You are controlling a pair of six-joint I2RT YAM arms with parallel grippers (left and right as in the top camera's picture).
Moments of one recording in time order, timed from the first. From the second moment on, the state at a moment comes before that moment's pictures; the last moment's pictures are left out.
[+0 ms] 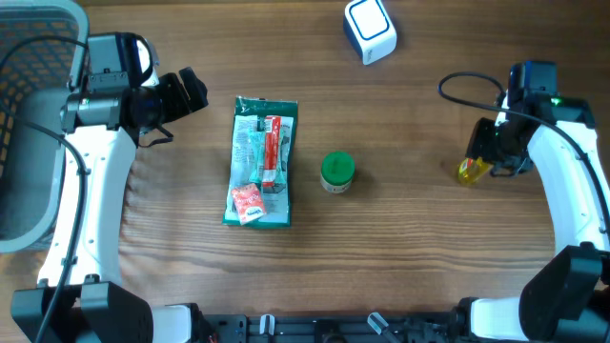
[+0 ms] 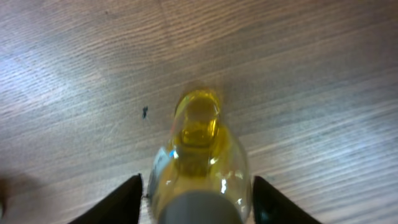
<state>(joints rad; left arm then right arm) 0.07 1.54 1.39 -0.85 0.13 -0.33 -0.14 1.58 1.23 -1.03 0.06 0.19</state>
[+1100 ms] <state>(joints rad) 0.07 1.54 1.39 -0.85 0.13 -0.33 0.62 1.75 1.50 -0.96 -0.03 0.53</state>
